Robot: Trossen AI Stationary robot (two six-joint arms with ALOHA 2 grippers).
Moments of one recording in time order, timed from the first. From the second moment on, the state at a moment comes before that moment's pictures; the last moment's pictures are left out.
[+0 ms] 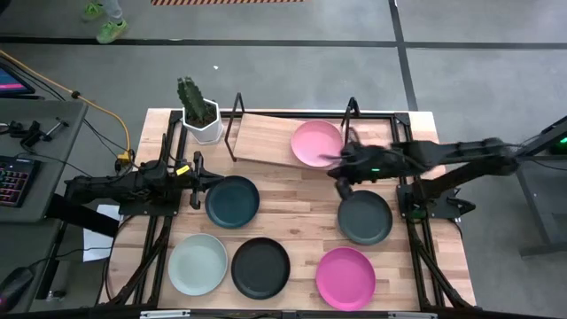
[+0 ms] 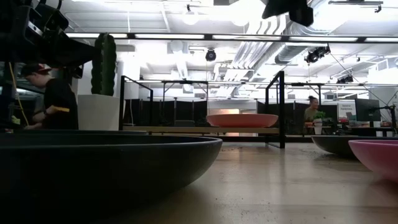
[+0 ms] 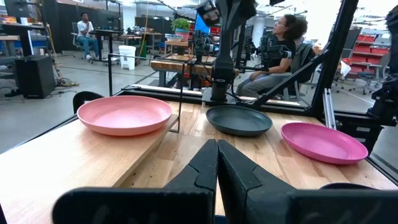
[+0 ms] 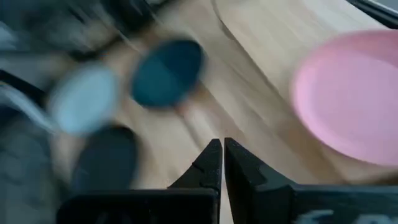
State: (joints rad) left arm 0.06 0.01 0.01 0.01 -0.03 -0.08; right arm 0.11 1.13 1.12 -0.65 0.23 0.69
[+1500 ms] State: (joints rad) left arm 0.06 0.08 0.13 0.21 -0.06 -0.61; right arm 0.19 0.92 0.73 0.03 0.20 0.52
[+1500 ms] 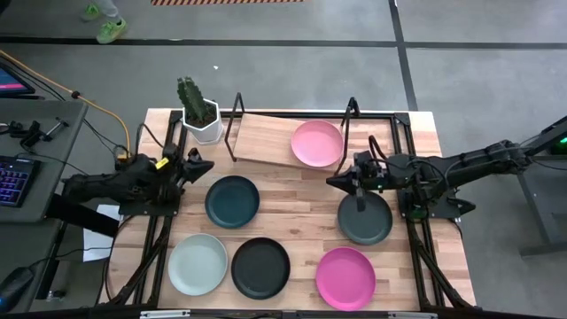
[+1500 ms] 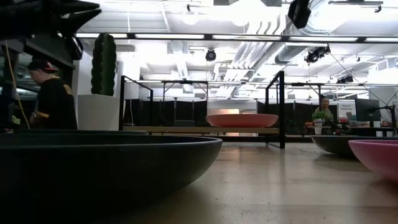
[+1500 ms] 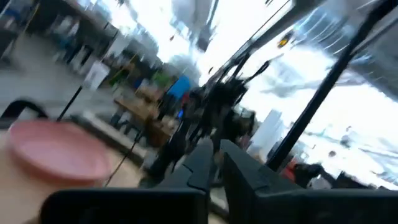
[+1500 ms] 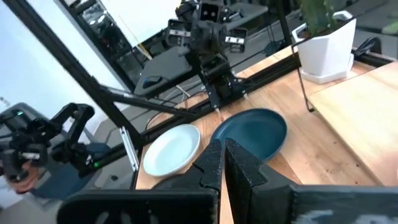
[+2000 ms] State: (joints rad) left arm 0.02 0.65 0.76 -0.77 0.18 -0.66; right arm 0.19 0.92 0.73 0.03 0.15 0.51
